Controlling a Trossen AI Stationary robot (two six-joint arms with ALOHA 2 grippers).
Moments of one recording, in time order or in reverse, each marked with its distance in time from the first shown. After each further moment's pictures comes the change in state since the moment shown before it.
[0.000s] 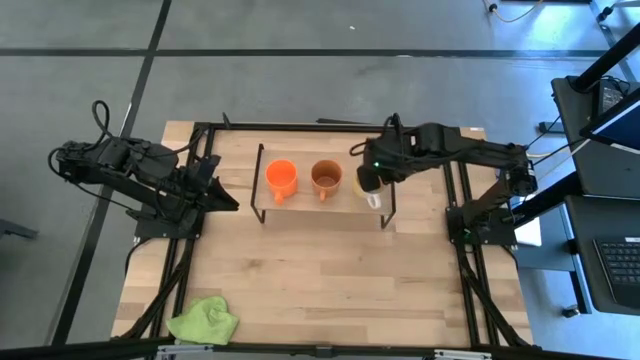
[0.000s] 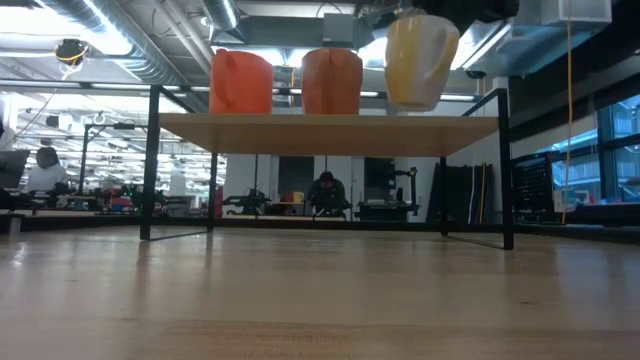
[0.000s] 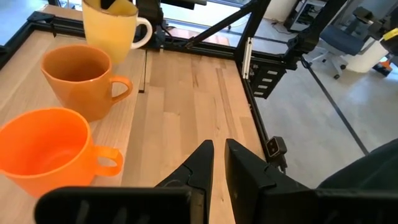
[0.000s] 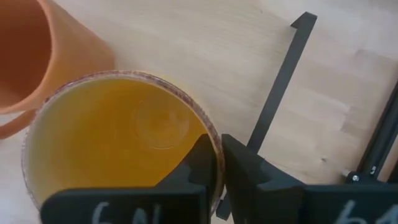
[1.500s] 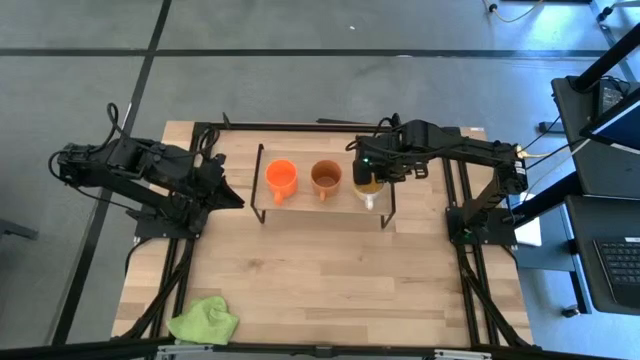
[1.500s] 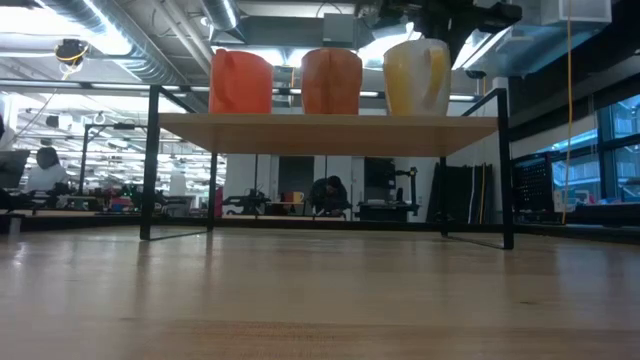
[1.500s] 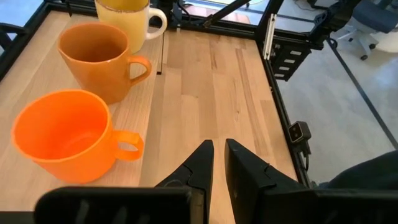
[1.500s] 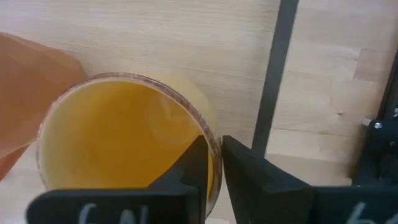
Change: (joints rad) left arm 0.066 0.044 0.000 -0.058 0.012 0.046; right arm -0.052 0.065 0.000 -0.028 -0.105 0.216
